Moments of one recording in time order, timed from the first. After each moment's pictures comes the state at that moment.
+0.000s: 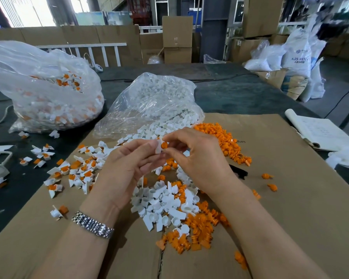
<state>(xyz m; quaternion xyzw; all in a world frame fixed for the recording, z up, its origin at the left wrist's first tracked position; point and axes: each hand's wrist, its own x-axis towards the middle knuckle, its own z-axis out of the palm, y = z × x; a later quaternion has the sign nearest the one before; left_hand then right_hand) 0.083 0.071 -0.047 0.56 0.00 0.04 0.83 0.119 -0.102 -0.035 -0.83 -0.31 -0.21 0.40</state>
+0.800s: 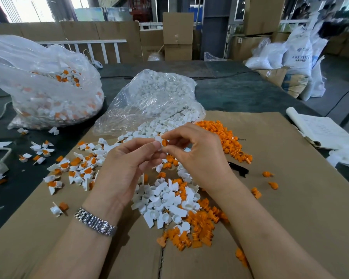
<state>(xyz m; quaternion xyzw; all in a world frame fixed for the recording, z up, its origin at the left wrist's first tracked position) 0.083 0.067 -0.046 0.56 0.04 0.07 0.82 0.119 -0.098 -0.038 -0.81 -0.29 -0.21 0.46</state>
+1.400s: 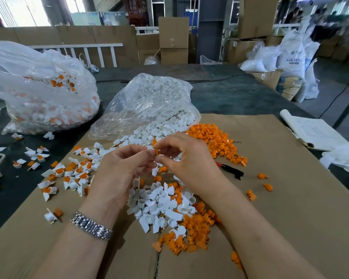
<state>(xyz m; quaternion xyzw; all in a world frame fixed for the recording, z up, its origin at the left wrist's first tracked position) 0.085 0.069 -0.049 0.62 0.07 0.09 0.78 0.117 -0.095 -0.037 -0.85 -0.30 -0.13 0.41</state>
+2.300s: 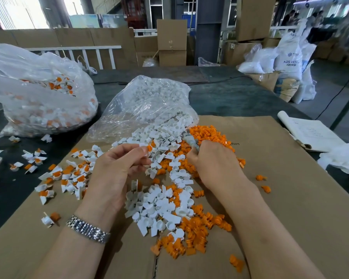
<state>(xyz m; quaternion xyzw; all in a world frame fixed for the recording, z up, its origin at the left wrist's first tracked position) 0.087 0.070 -0.047 0.59 0.10 0.11 0.79 0.131 -0.125 -0.036 -0.97 -0.06 -0.07 0.21</state>
